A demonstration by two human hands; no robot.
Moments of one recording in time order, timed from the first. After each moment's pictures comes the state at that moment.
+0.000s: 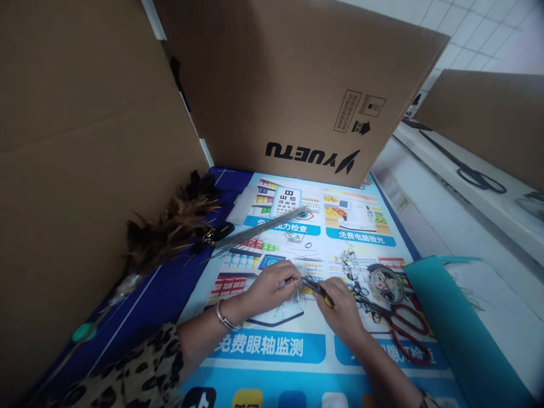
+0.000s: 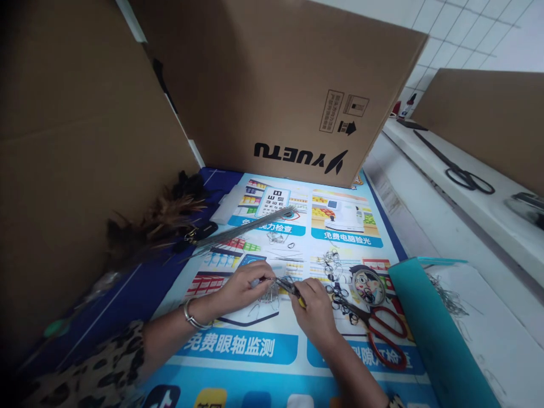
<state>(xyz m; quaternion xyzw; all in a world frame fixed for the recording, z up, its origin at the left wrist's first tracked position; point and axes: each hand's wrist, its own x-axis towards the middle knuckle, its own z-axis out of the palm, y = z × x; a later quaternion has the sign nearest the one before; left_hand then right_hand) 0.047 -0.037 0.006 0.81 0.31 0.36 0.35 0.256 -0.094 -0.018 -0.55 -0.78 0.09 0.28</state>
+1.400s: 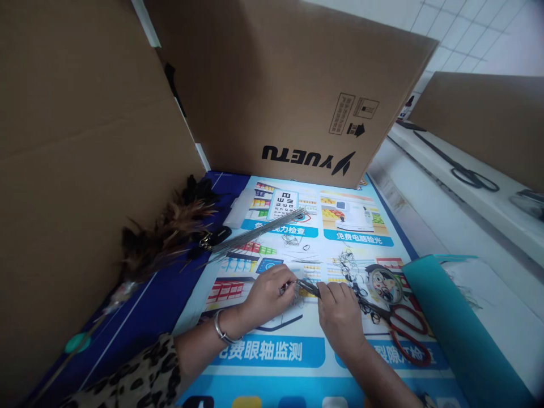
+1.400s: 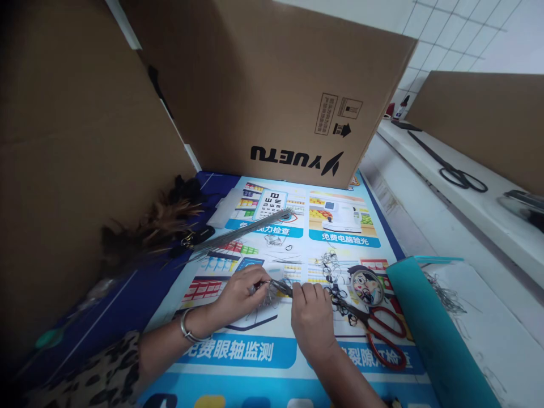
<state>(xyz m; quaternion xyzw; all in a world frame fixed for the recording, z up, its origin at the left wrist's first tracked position) 0.054 -0.046 0.006 0.82 0.38 0.35 0.26 0.241 -0.107 -0.002 -0.60 -0.78 -0.09 0.13</state>
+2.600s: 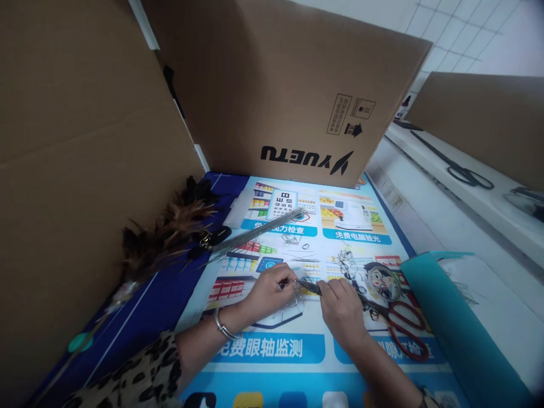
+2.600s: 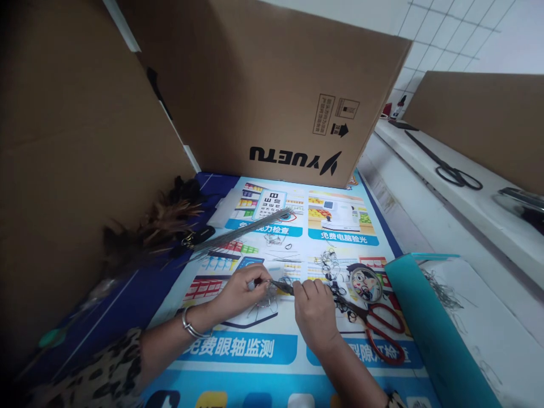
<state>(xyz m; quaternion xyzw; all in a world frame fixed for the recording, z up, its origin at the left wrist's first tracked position) 0.056 -0.046 0.013 0.77 0.38 0.36 0.36 0.250 -0.103 0.003 -0.56 -0.81 -0.13 0.15</state>
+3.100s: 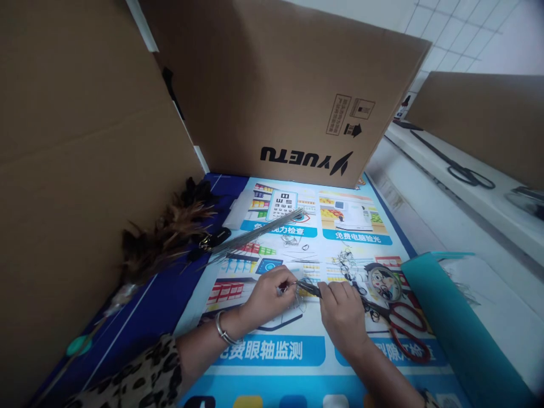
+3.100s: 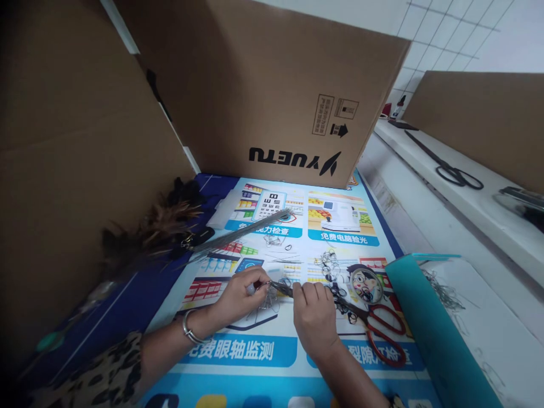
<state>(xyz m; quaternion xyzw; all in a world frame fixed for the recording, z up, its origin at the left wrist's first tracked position) 0.059 -0.051 0.010 0.76 0.39 0.39 0.34 0.246 -0.109 0.005 -0.58 -0.79 -0.16 0.13</state>
